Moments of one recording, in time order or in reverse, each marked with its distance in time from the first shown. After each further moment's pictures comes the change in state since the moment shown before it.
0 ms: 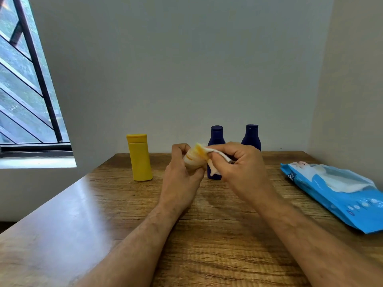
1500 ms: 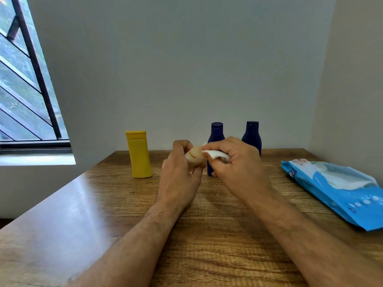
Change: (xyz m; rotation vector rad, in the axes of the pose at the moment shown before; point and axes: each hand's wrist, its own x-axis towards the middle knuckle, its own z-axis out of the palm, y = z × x) left_hand 0.000 -0.005 0.003 0.174 0.034 0.059; right_hand 0.000 0.010 0.008 -0.171 -0.013 -0.076
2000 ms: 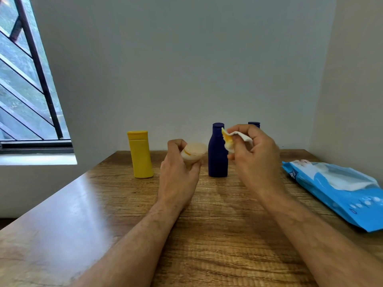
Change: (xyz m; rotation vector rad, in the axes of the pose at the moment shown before) left_hand 0.003 -0.001 -0.002 -0.035 0.064 -0.080; right_hand 0.010 0.004 -0.013 0.153 0.256 0.212
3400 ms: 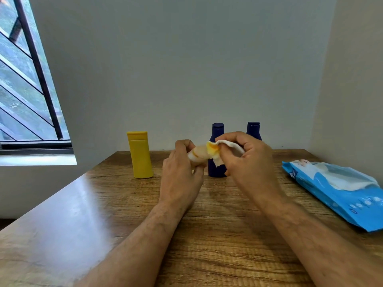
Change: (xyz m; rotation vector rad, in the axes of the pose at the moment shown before) left_hand -0.004 0.008 0.002 0.152 -0.027 0.117; right_hand -0.010 -0.006 0.002 -0.038 -0.129 -0.101
